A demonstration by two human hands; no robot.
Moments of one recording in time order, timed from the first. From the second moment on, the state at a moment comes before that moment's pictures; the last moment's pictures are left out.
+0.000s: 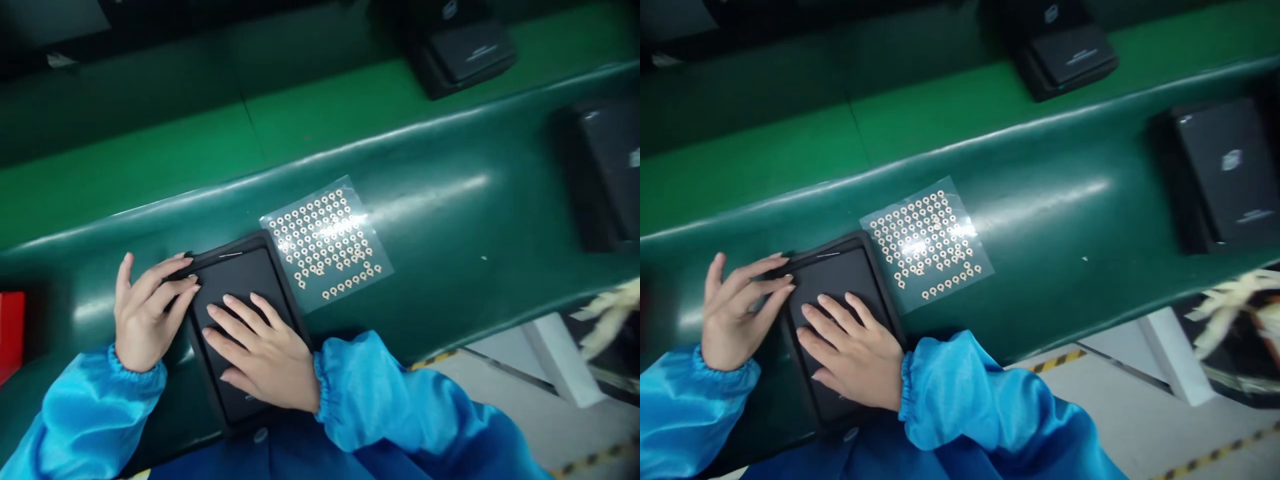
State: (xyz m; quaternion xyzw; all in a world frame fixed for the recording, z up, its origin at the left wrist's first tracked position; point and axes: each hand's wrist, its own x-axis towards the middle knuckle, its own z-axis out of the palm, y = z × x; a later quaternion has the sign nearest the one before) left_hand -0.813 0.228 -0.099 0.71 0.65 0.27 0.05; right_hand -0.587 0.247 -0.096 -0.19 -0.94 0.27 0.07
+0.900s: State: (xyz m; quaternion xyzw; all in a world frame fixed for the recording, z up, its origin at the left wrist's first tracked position) left_hand -0.836 0.152 -0.102 0.67 0.68 0.30 -0.06; right_hand -0.528 0.307 -0.108 -0.42 -0.88 0.19 0.12
